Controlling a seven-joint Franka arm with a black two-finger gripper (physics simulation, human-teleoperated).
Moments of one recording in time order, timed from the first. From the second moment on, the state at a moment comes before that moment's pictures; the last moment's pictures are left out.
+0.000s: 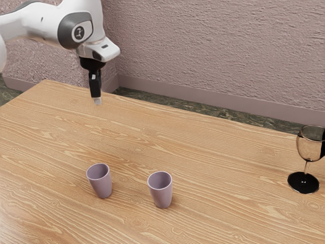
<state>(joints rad) -0.18 0.11 0.20 -1.61 0.11 1.73 0.91</state>
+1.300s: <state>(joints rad) -0.16 0.10 0.18 -2.25 0.15 2.29 0.73</state>
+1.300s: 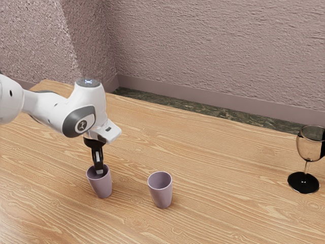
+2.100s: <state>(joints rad) -0.18 -0.01 0.16 -2.19 0.15 2.31 0.64</state>
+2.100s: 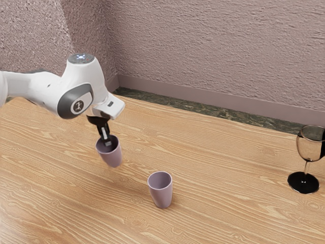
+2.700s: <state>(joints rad) -0.36 0.05 0.16 -2.07 0.18 2.33 0.57</state>
